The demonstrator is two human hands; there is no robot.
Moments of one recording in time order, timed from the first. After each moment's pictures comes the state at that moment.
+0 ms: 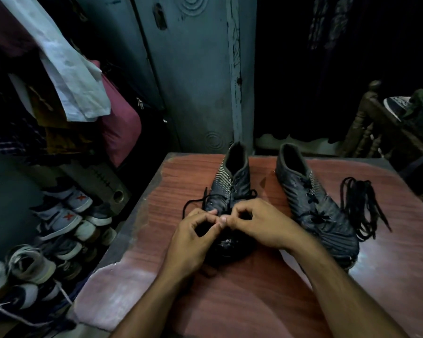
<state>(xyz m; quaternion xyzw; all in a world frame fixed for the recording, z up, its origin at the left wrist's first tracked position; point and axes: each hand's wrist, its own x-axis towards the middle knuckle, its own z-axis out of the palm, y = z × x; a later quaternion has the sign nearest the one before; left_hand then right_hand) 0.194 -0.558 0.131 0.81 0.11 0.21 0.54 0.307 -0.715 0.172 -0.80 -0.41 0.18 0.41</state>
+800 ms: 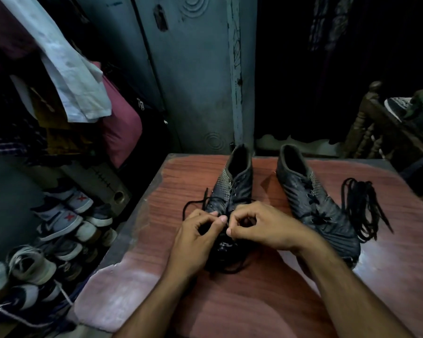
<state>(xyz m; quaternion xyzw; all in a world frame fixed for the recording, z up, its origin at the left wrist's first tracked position) 0.199 -0.561 0.131 0.82 0.12 0.22 0.52 0.309 -0.722 0.178 -0.75 -0.46 0.25 0.41</state>
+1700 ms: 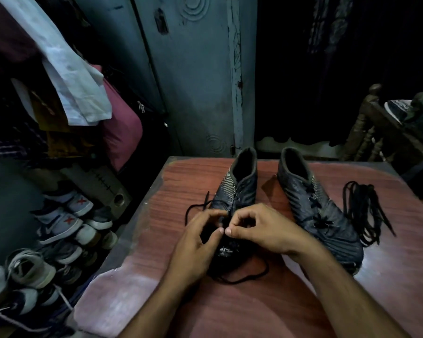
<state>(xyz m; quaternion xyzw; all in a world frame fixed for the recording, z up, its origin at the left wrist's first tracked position) 0.193 -0.561 0.133 0.83 0.08 0.21 0.51 0.312 -0.716 0.167 -0.78 -0.42 0.21 0.42</state>
